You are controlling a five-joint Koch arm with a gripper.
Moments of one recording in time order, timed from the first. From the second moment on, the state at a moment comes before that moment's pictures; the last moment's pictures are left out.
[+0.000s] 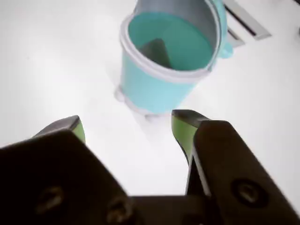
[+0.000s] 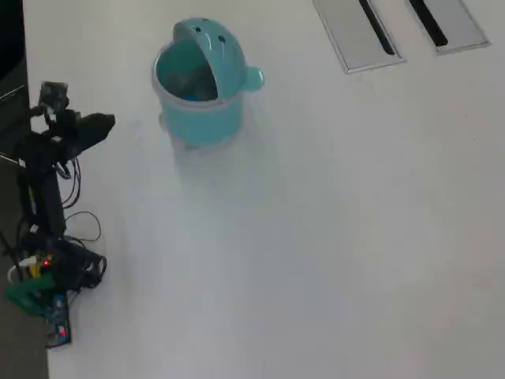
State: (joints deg) arm -49.9 103.4 34.9 100.7 -104.8
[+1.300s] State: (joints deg) arm -41.4 131.1 113.3 32.8 -62.8
